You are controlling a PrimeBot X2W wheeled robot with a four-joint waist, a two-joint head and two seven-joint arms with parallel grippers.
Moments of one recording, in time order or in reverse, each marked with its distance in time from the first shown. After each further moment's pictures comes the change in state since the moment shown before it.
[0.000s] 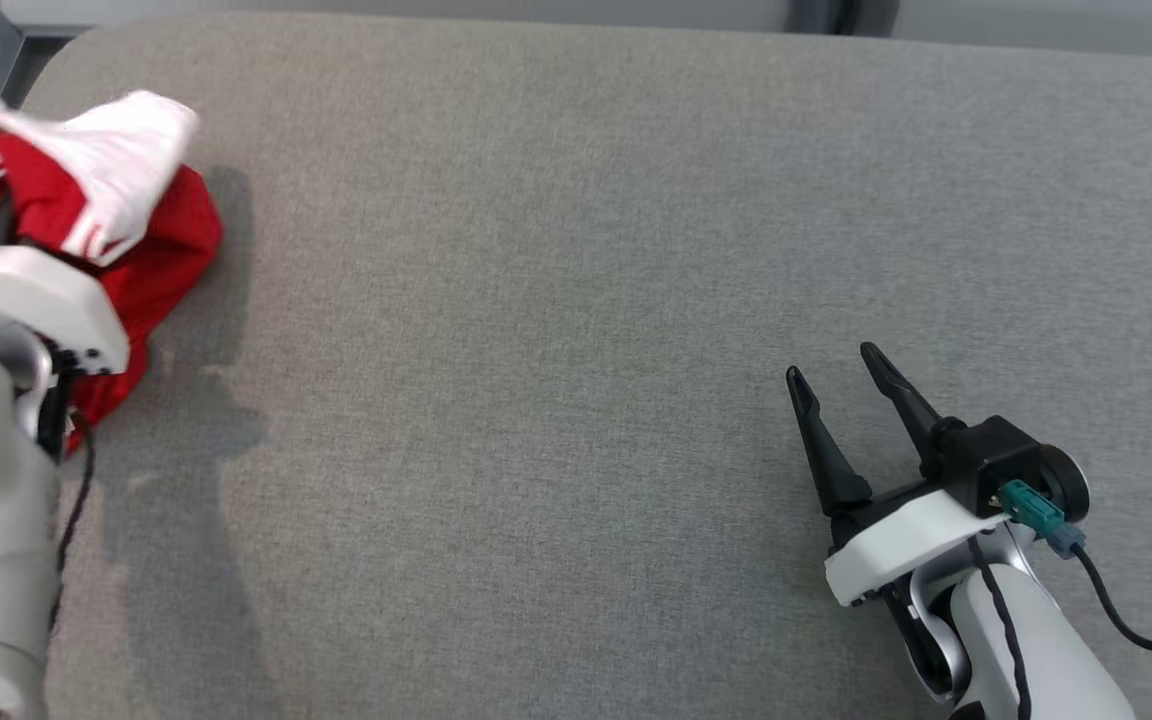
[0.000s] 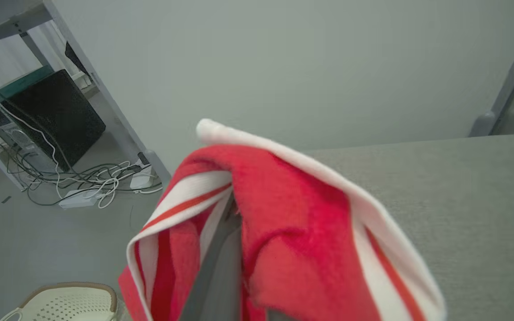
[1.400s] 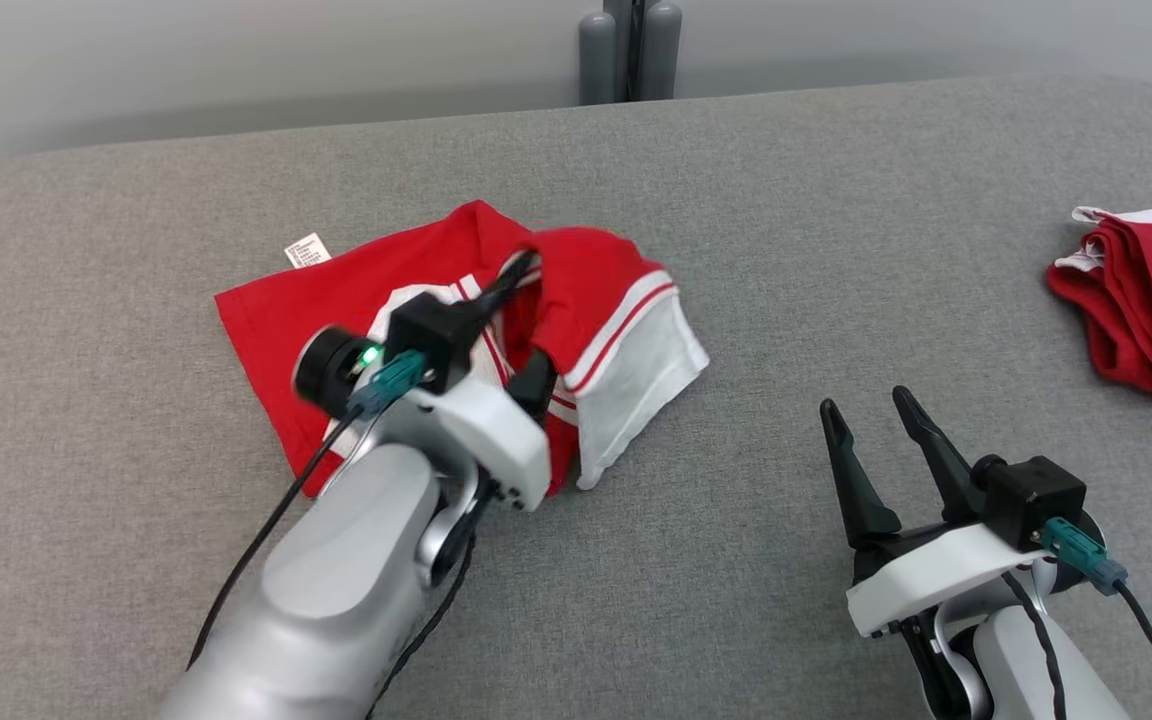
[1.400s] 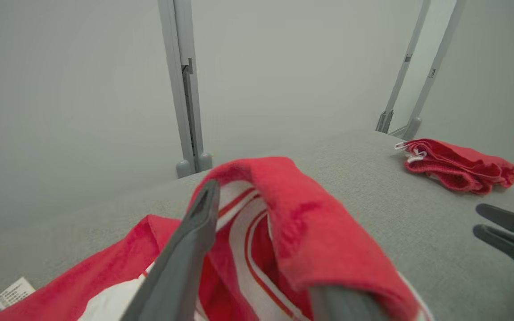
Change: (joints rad) left arm 0.204 -0.243 -0.750 -0.449 -0.462 0.125 -0.005; right arm 0.085 0.002 -0.037 -0.020 0.132 0.000 0.000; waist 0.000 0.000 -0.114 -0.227
